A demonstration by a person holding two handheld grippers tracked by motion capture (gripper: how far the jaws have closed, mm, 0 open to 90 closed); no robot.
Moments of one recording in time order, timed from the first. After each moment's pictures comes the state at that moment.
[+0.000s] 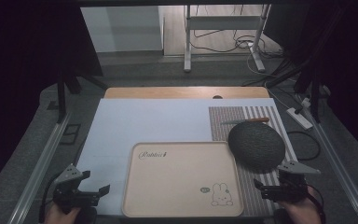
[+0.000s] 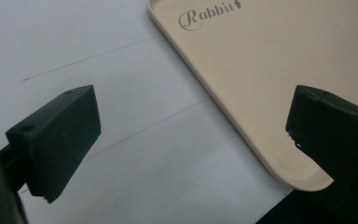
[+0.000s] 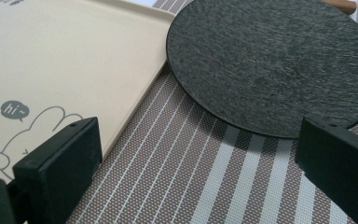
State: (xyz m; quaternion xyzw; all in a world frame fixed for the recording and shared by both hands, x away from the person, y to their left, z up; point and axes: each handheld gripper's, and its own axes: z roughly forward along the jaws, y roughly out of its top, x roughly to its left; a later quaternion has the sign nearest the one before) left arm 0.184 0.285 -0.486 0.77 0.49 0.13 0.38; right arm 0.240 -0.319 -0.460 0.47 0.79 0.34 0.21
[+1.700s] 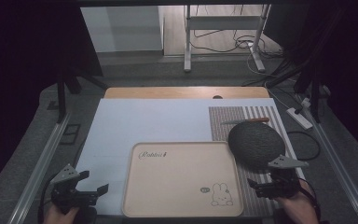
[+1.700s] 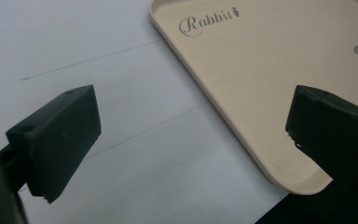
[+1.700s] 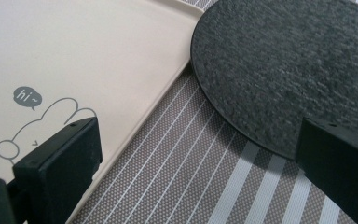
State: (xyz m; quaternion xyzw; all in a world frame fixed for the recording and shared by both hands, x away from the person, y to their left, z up) left arm 0.182 0.290 -0.486 0.76 0.50 0.12 0.39; right arm 0.255 -0.305 -0.460 0.42 0.82 0.32 0.19
